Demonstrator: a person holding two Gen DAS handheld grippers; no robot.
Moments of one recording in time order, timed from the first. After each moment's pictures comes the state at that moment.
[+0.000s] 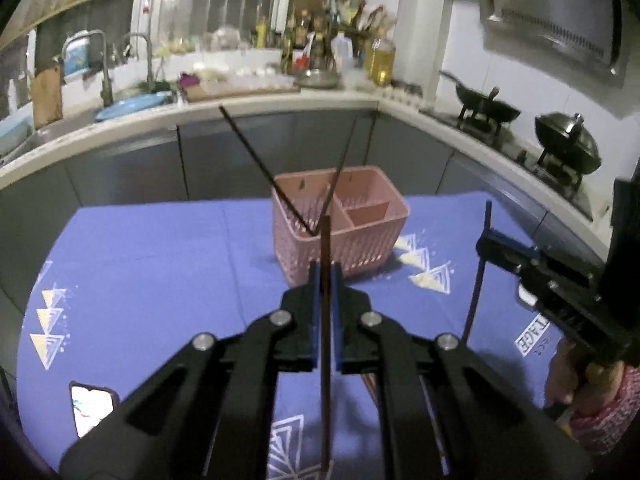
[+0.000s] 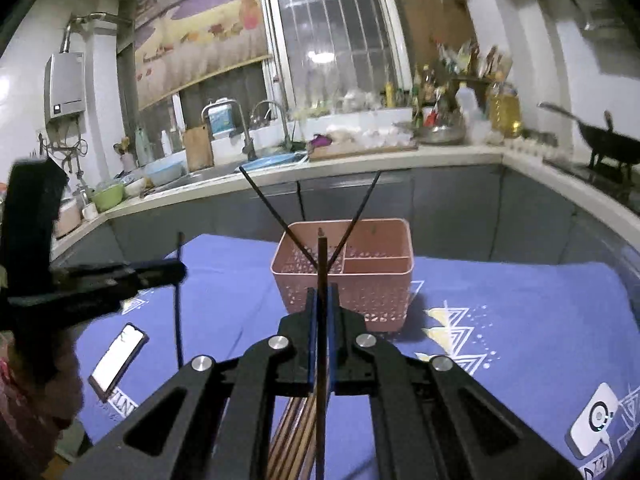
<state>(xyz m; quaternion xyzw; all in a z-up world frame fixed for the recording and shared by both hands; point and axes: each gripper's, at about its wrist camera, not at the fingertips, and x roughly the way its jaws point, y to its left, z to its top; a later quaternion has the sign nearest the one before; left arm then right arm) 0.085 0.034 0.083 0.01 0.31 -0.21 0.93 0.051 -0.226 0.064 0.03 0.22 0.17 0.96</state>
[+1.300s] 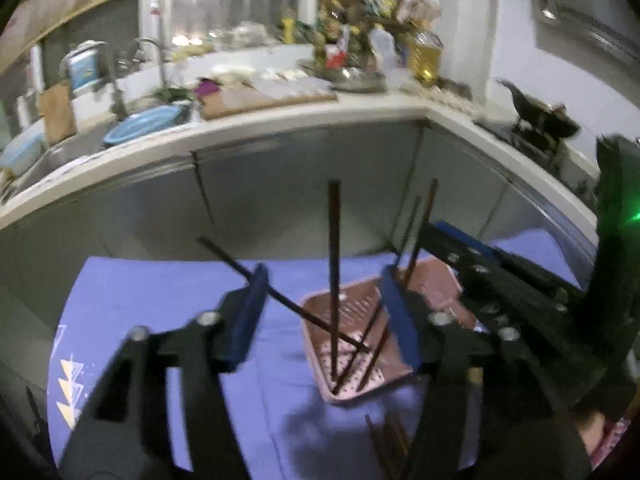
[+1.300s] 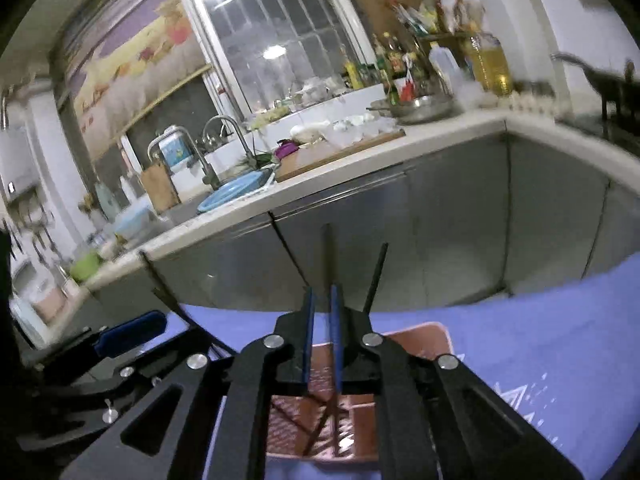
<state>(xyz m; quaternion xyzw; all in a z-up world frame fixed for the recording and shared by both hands) 0.237 -0.004 0.125 0.02 0.32 -0.12 0.94 0.239 -0.211 0.104 0.16 0.27 0.15 0.94</state>
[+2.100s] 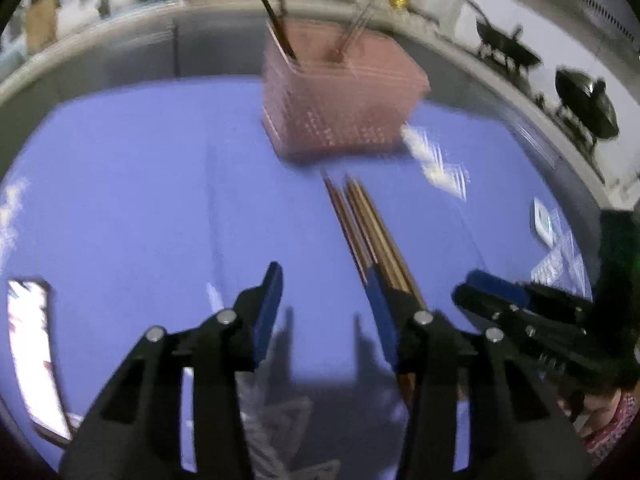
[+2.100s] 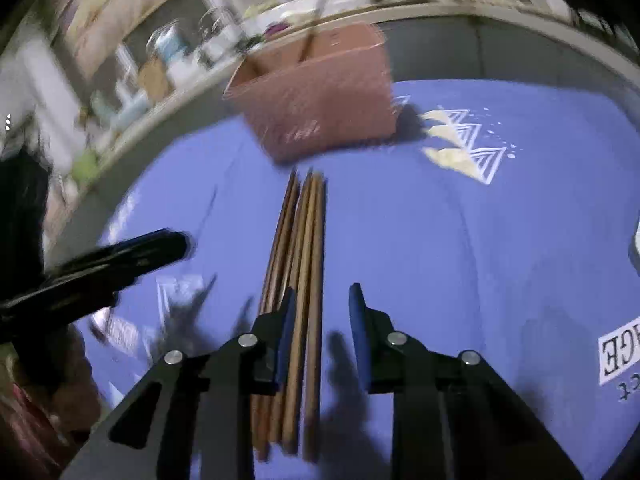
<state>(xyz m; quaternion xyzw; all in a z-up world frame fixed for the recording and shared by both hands) 0.078 0.013 -0.027 -0.01 0.46 -0.21 0.86 0.026 -0.213 -0.041 0.09 0.43 0.15 0.89</state>
